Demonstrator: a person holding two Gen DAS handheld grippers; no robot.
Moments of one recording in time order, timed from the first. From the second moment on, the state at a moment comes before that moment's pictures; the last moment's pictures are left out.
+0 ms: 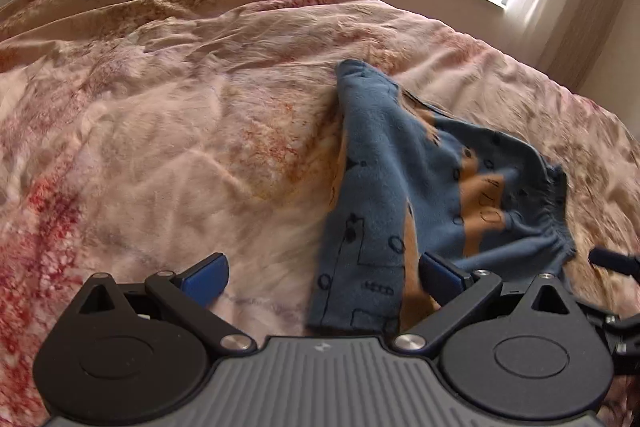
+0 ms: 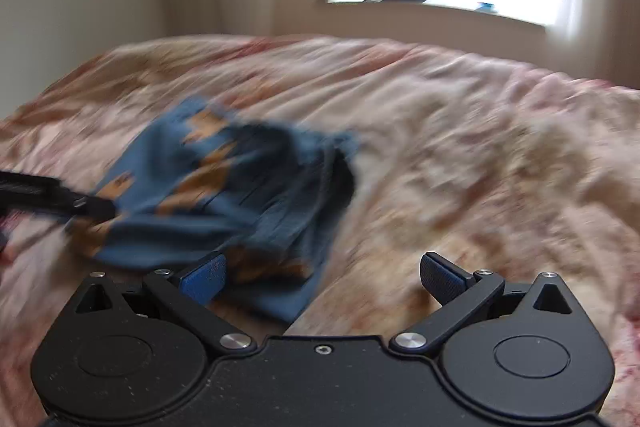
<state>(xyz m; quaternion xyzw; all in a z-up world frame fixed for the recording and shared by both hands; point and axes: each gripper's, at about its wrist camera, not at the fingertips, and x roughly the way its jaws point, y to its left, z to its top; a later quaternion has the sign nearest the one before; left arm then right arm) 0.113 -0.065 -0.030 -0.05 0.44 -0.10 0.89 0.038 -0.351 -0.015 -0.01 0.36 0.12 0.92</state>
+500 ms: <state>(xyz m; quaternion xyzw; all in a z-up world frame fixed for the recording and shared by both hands) 0.075 -0.031 -0.025 -0.01 0.47 -0.13 0.87 0.023 -0.350 -0.014 -0.02 0.39 0.14 0.91</state>
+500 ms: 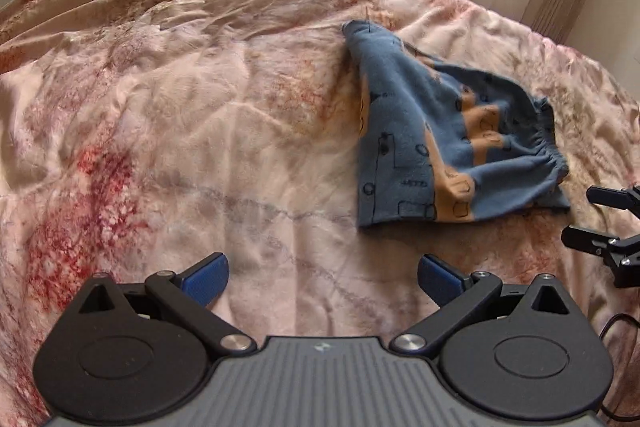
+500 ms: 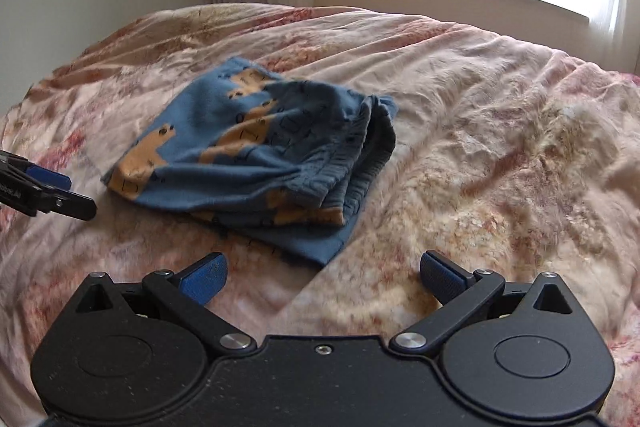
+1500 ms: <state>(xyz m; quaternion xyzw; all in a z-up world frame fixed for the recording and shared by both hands) 0.135 -0.070 -0.044 -0.05 0.44 -0.17 0.88 0.182 -0.404 -0.041 0.15 0.38 0.28 0.87</state>
